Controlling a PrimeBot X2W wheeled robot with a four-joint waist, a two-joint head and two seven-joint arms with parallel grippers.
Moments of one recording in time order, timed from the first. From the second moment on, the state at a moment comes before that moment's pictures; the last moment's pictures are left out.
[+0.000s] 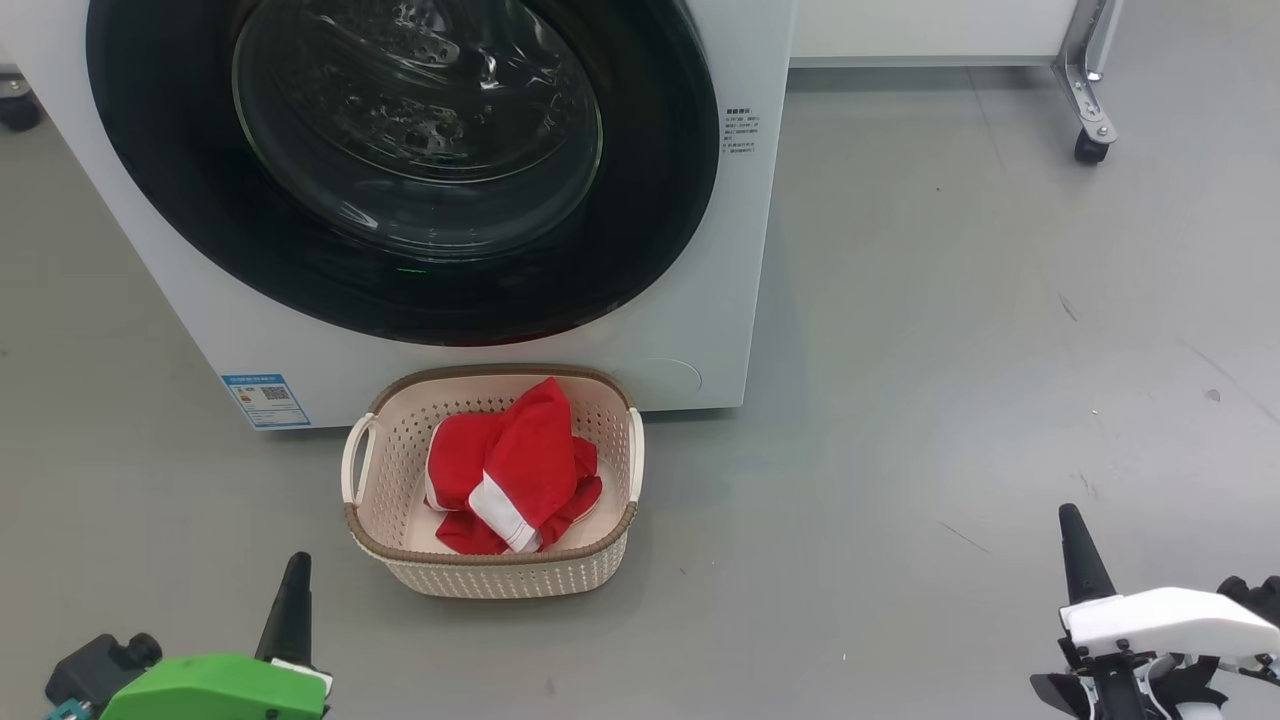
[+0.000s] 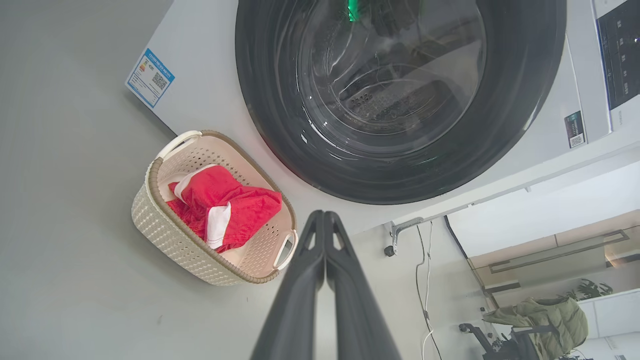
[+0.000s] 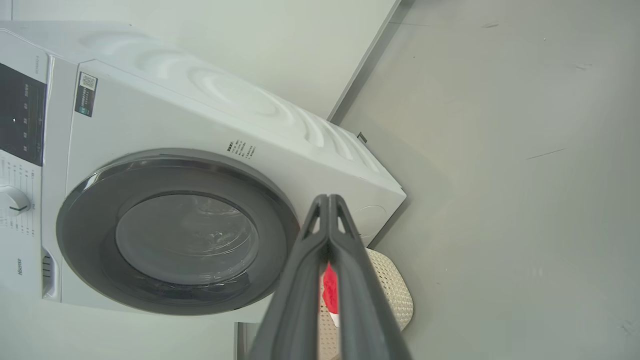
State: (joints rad) left arm 0.04 0.09 -0.13 0.18 -1.25 -0.05 -0.05; right arm 0.06 -0.09 0.07 0.17 1.26 0.05 -0.07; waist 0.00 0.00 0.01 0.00
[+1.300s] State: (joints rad) left arm -0.03 0.10 -0.03 0.25 -1.68 -0.11 0.03; right arm -0.04 -0.11 -0.02 0.24 1.70 0.11 0.01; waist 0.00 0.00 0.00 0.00
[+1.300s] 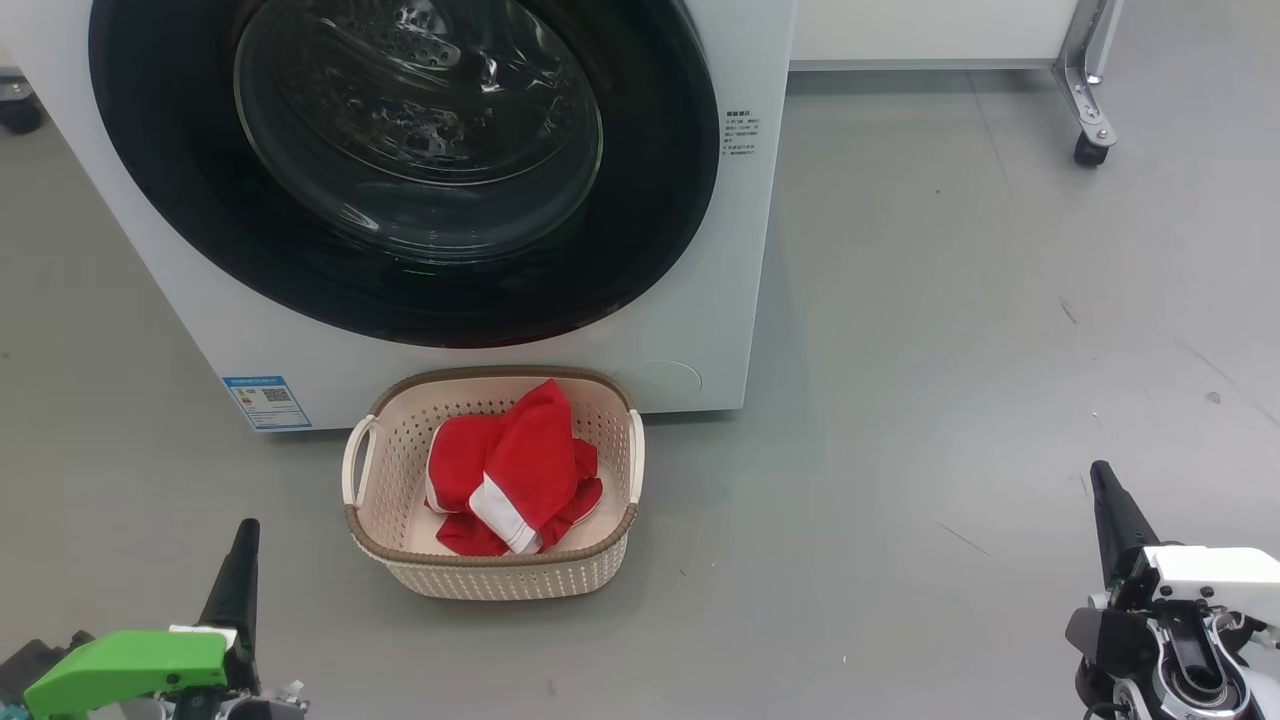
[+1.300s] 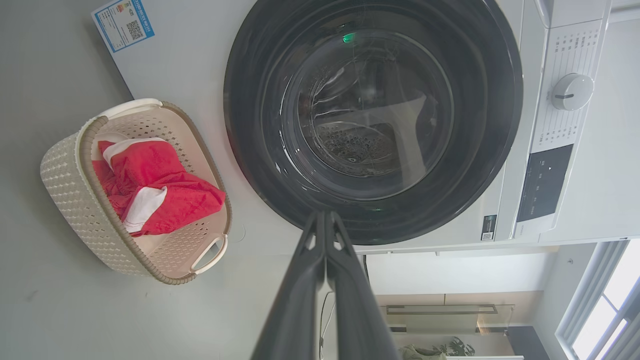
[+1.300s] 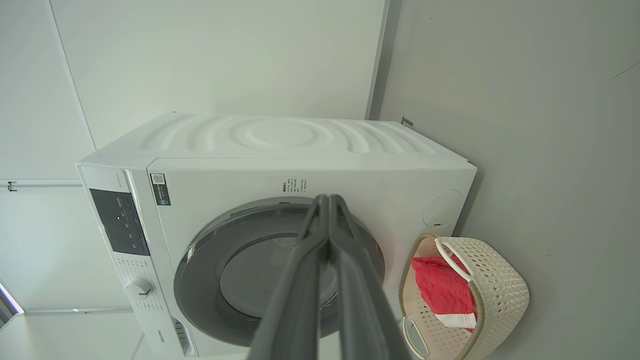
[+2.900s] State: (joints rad) left arm -0.04 0.10 -0.02 0.27 -1.68 -0.12 0.03; right arm -0.05 -0.11 -0.02 0.27 1.70 0.11 0.02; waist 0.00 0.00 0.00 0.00
